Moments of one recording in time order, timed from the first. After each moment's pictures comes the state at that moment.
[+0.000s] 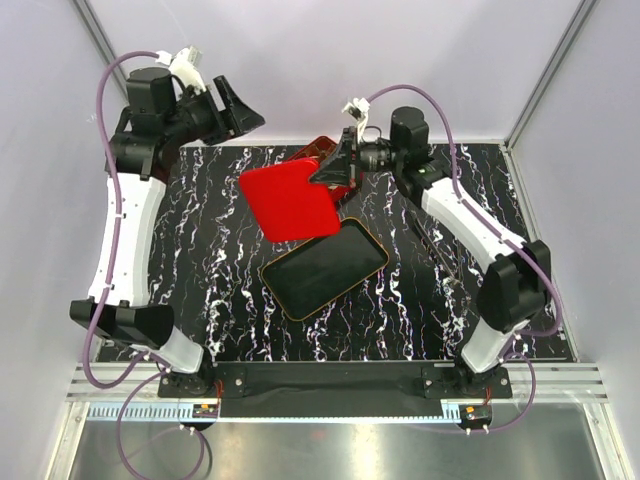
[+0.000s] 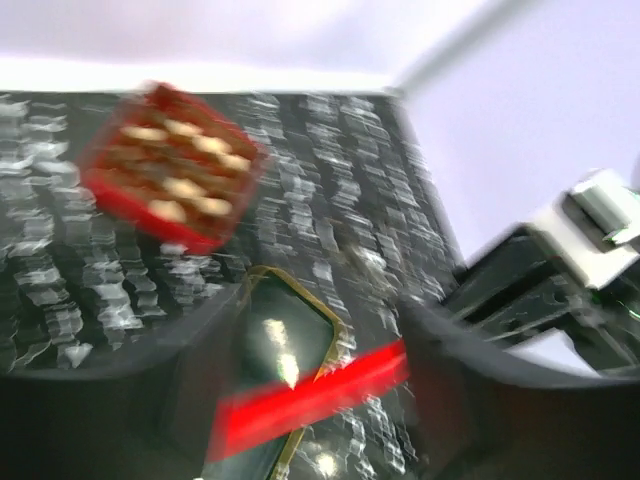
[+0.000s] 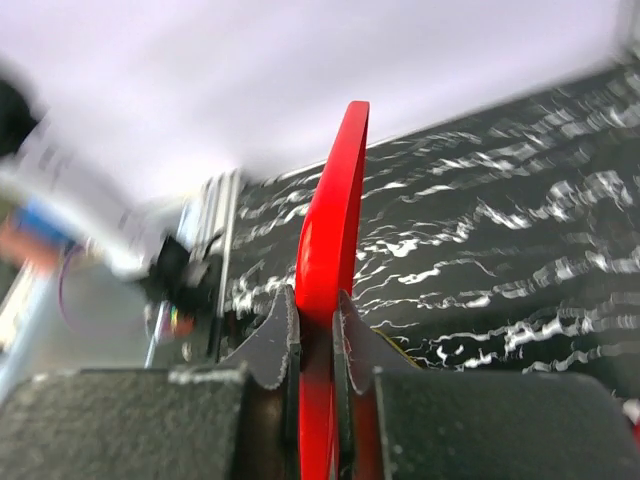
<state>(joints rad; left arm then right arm) -0.13 1.55 2.00 -0.78 0.50 -0.48 0.46 1.71 1.56 0.09 -1.10 0.25</state>
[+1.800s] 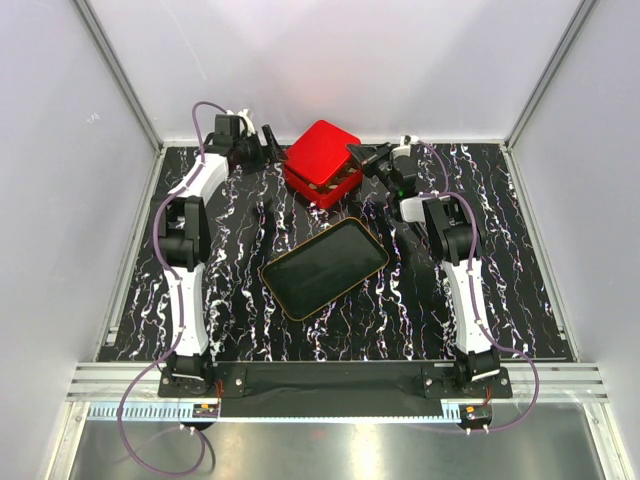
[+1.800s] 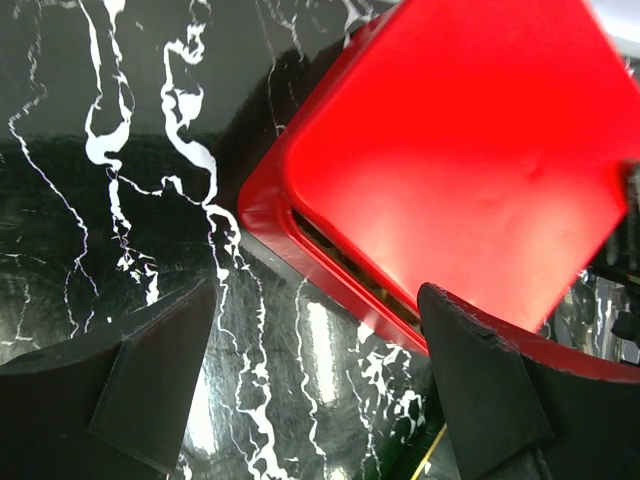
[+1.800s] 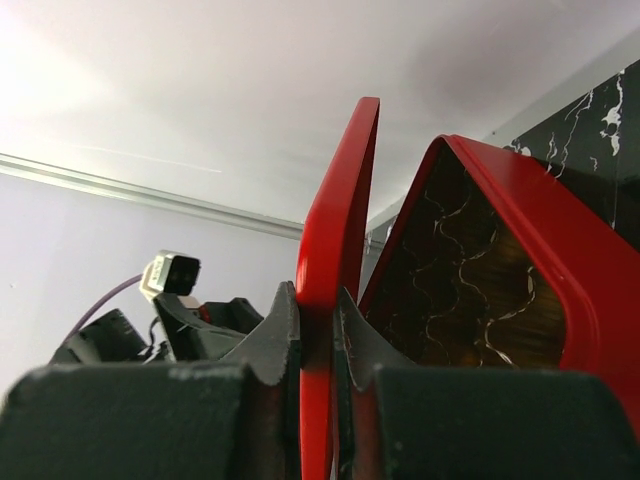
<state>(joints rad) -0.09 2.26 1.92 -0.33 0.42 -0.45 0.26 2.49 1.60 1.01 -0.27 1.31</state>
